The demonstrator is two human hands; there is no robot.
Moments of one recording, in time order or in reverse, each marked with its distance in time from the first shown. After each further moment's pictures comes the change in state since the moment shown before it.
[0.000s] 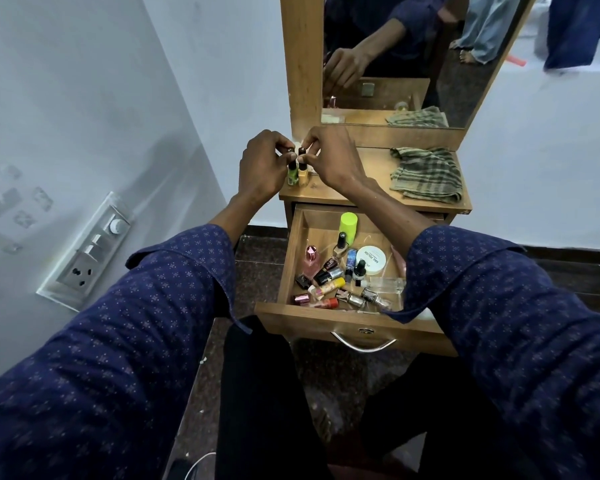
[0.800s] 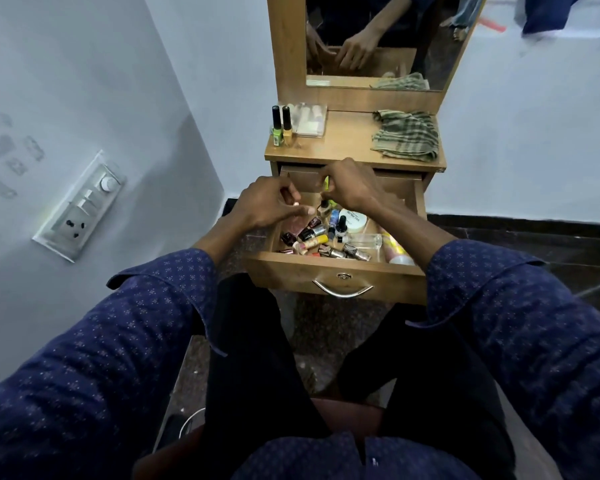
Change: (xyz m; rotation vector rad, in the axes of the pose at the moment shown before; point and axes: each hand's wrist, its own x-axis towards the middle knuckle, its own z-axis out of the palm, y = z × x) left_hand -0.130 0.003 0.004 0.091 -0.516 0.060; right_hand -0.119 0.046 -0.021 -0.342 -0.370 -0.003
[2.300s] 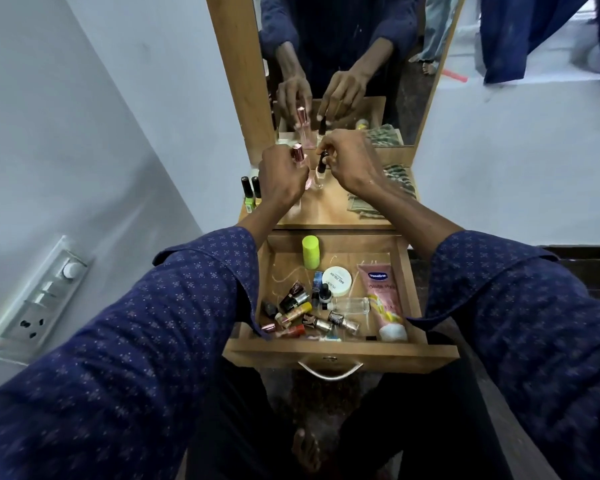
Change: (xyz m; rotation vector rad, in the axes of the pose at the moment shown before) left_hand 0.165 0.086 -0.019 -0.084 0.512 -0.157; right_hand 0.080 0.050 -0.099 0.113 0.431 -0.009
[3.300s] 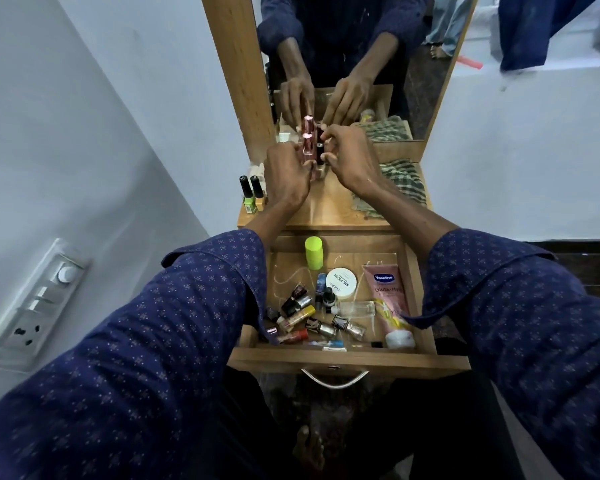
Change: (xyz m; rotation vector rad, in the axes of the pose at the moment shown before) left_hand 0.017 0.002 0.025 -0.021 0.011 -0.003; right_hand 0.027 0.018 0.033 0.117 0.013 0.141
